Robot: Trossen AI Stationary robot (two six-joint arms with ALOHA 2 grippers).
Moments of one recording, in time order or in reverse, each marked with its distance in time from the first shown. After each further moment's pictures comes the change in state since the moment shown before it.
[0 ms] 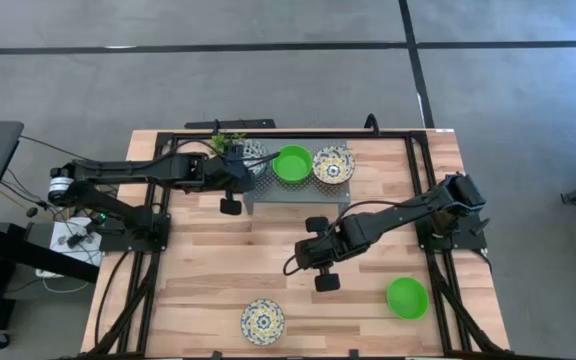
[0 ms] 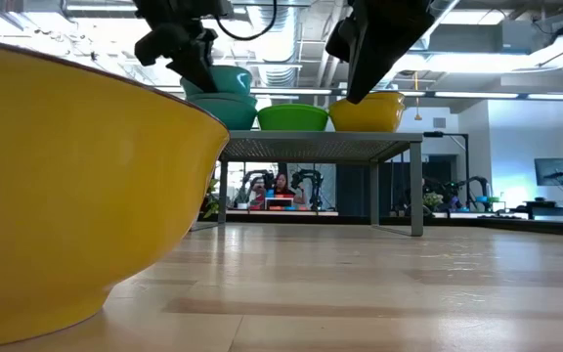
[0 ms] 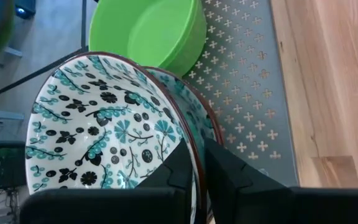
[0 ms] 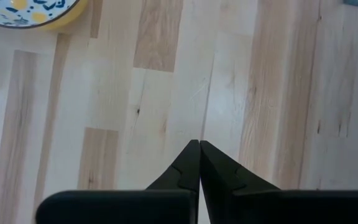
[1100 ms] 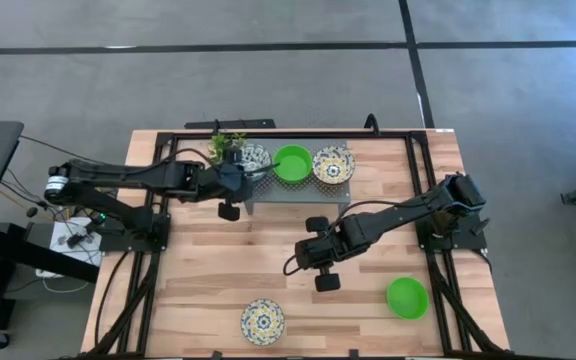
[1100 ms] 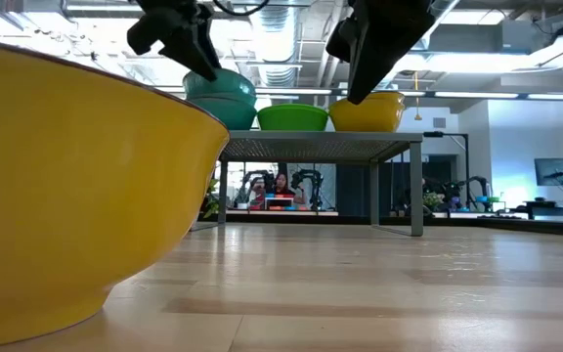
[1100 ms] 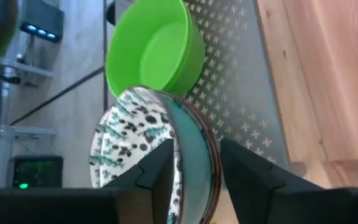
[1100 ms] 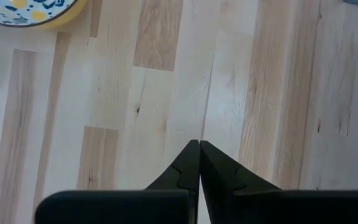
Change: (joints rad) left arm -0.103 -0.029 0.000 0.015 -0.119 0.029; right arm 0.000 0.000 0.000 -0.003 0.000 0.000
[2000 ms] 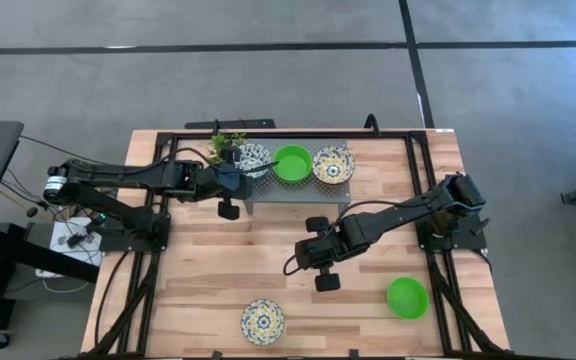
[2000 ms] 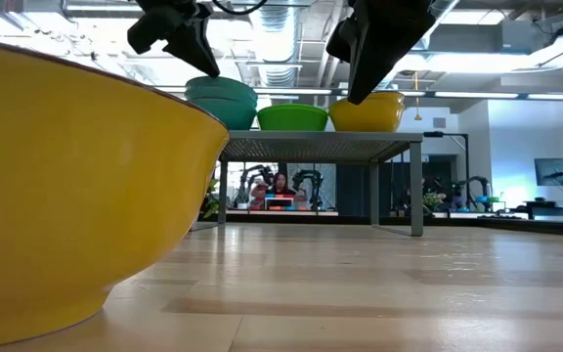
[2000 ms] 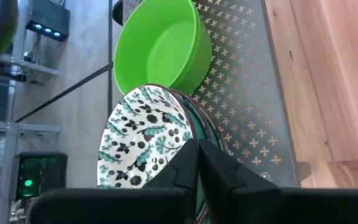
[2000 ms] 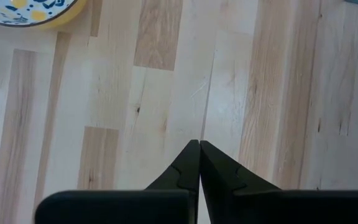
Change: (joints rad) left arm -0.005 -0.012 0.000 0.000 -0.019 -0.005; right arm 0.000 0.000 0.000 0.000 -0.001 0.002
